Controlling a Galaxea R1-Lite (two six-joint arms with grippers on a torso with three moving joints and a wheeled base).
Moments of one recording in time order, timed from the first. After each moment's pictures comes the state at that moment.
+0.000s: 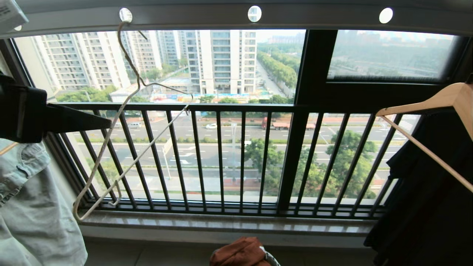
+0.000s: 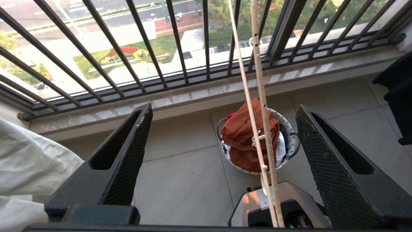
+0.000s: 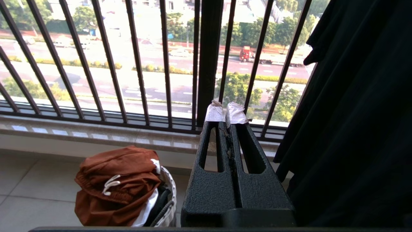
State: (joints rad) left arm -0.27 1.24 -1.48 0.67 -0.01 0.02; right arm 0.01 0.00 0.00 0.01 0.02 -0.04
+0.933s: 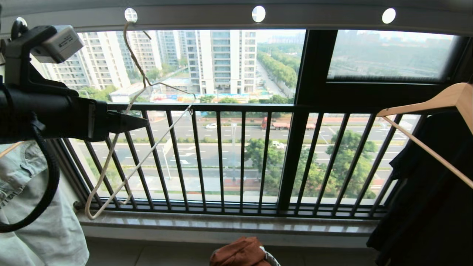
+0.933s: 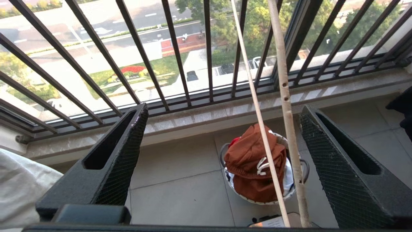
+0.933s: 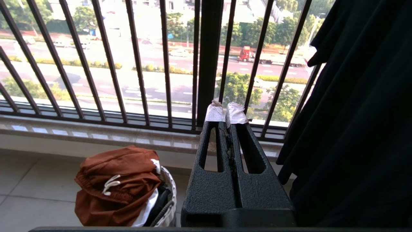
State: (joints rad) left arm -0.32 1.32 -1.28 0.31 0.05 0.02; right arm 0.01 0.00 0.00 0.01 0.02 -0.04
